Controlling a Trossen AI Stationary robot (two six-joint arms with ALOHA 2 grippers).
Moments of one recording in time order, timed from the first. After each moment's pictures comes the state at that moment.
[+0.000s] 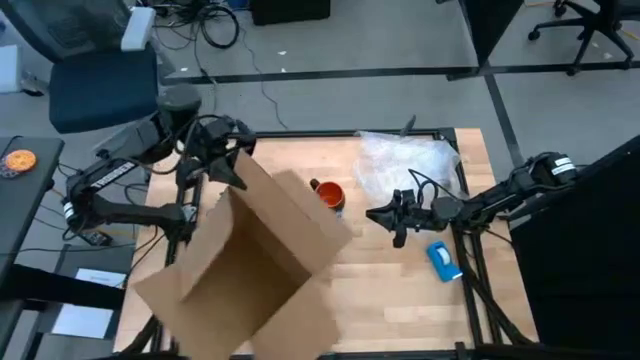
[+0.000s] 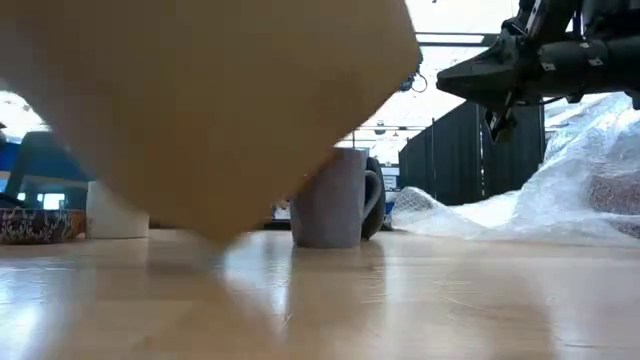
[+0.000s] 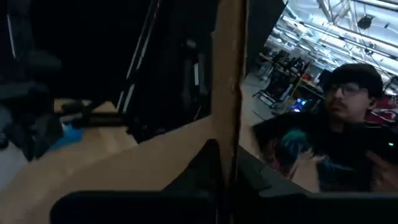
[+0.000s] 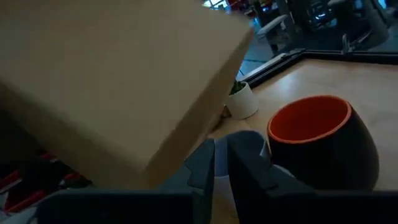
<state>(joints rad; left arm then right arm) 0.51 1.04 1.33 -0.30 1.25 -0.33 0.23 1.13 0.16 1.02 0.38 0.49</state>
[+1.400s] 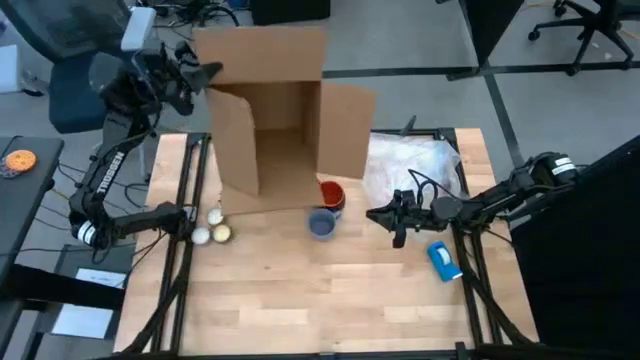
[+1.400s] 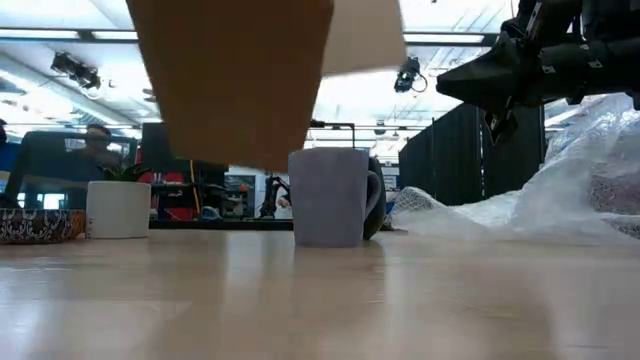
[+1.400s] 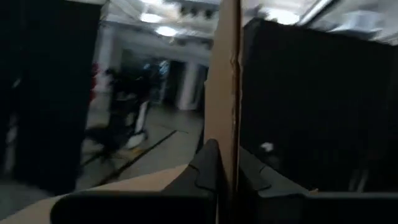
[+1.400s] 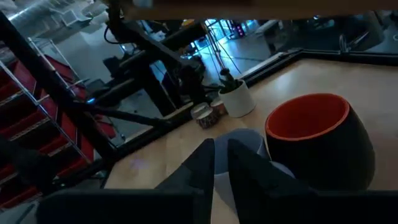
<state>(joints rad) 1.14 1.04 1.32 0.08 0.87 -0.50 0.23 1.13 0.16 1.00 0.39 0.48</state>
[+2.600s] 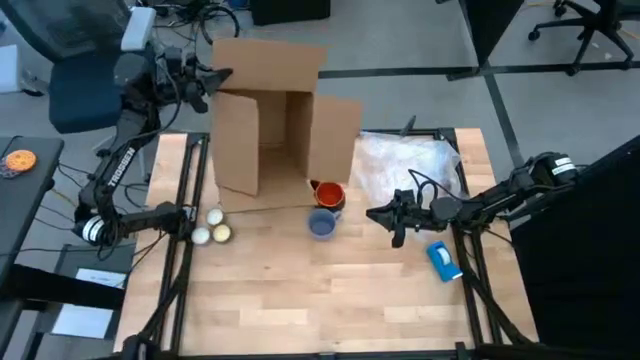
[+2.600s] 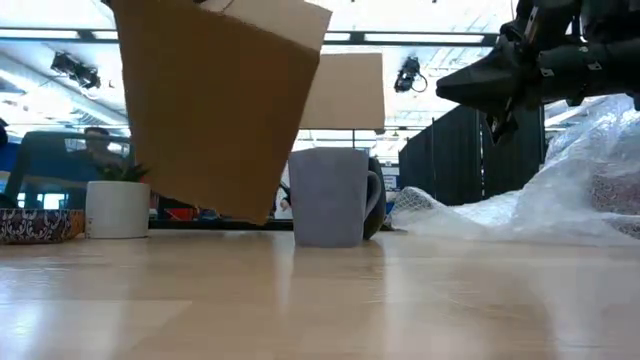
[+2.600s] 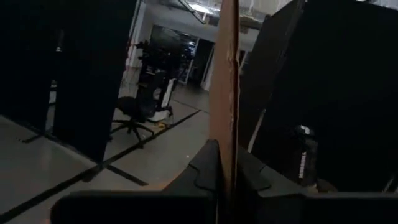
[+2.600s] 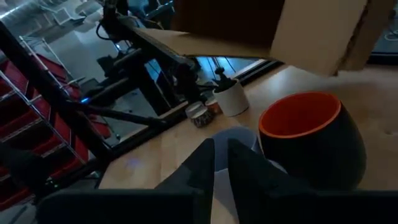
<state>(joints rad) 1.25 1.05 1.19 0.10 0.89 -0.45 0.23 1.13 0.16 0.99 0.40 0.48</state>
